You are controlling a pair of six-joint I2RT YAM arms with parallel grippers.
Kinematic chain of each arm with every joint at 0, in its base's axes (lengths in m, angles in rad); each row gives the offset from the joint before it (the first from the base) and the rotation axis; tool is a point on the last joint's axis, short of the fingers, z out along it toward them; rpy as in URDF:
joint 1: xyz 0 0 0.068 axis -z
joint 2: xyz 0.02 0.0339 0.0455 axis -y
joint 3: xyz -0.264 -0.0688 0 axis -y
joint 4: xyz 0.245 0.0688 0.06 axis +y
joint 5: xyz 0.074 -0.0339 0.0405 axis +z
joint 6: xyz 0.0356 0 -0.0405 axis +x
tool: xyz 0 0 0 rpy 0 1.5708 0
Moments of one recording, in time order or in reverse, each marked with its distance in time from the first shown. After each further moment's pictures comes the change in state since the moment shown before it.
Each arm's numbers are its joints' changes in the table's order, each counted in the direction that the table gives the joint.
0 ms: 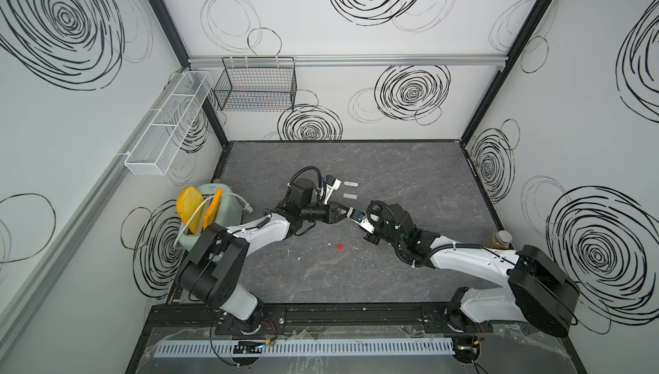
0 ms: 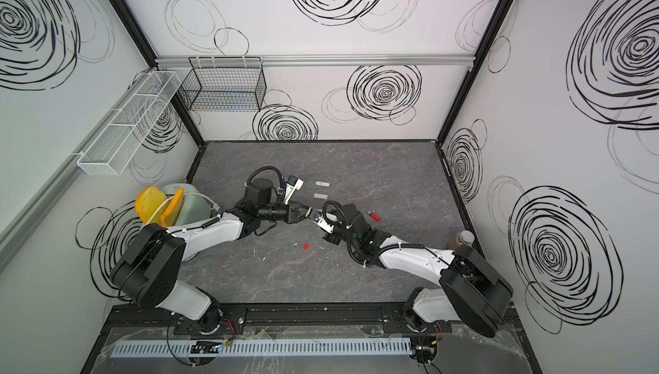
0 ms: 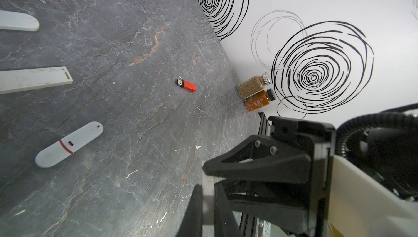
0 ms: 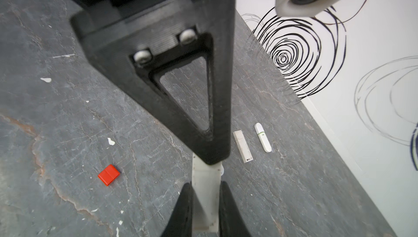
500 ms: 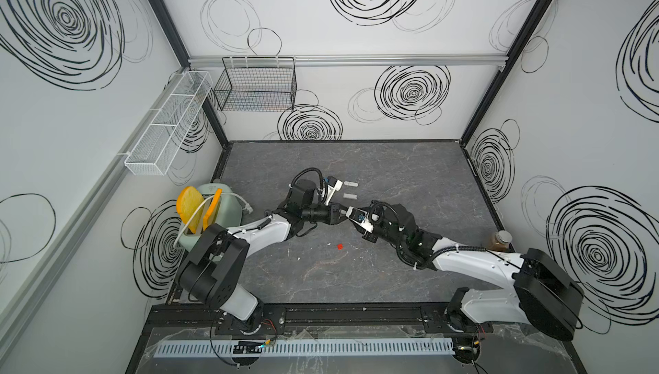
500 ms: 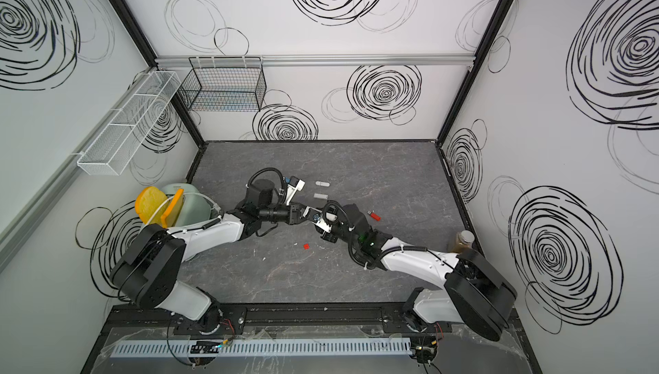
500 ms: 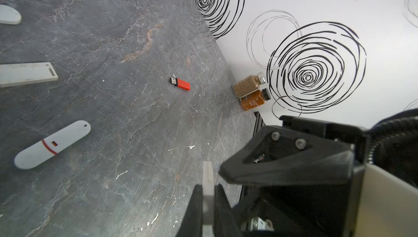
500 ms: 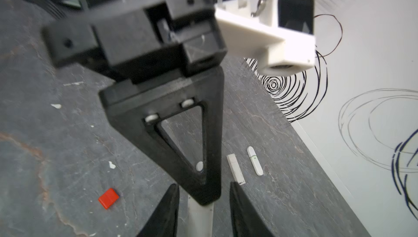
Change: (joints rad) left arm 0.005 0.003 -0.011 -0.024 0.003 -0.023; right arm 0.010 0.058 -0.014 -0.069 0.049 0.008
